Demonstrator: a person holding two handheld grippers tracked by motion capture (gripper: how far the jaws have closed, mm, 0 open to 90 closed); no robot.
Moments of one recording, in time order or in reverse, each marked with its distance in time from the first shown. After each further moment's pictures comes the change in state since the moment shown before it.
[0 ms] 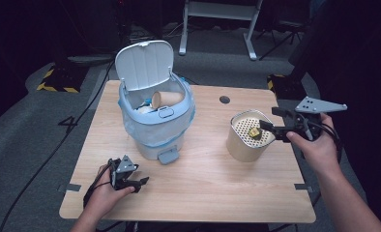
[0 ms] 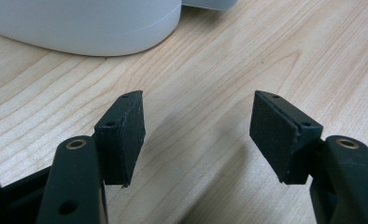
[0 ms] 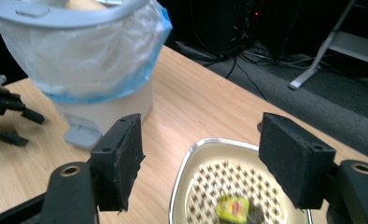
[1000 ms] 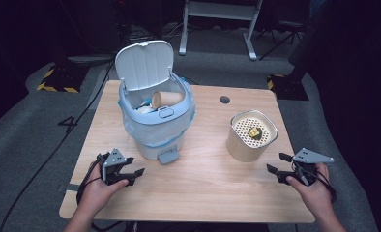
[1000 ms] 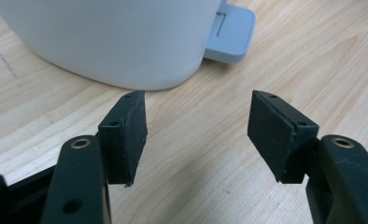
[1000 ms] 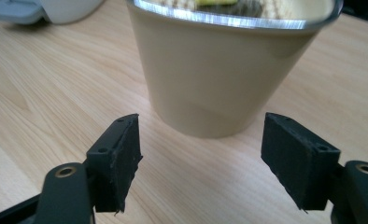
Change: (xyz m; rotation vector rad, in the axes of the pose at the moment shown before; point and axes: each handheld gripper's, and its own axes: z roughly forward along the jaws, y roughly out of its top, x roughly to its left) left arm 0.011 0.011 -0.030 -0.124 0.009 -0.082; right arm 0.000 -0.167 0.006 0.165 -0.108 0.073
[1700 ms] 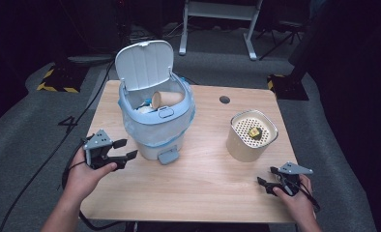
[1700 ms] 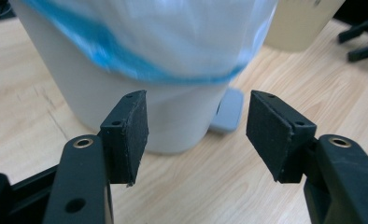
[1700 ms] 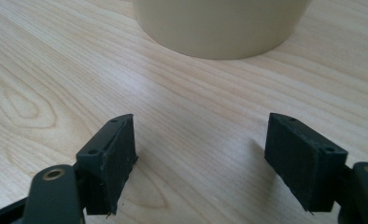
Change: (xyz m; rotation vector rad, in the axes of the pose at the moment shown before) left arm 0.020 0.056 -0.051 -0.148 -0.040 -0.004; right arm 0.011 -0.058 0.044 0.095 -0.022 0.069
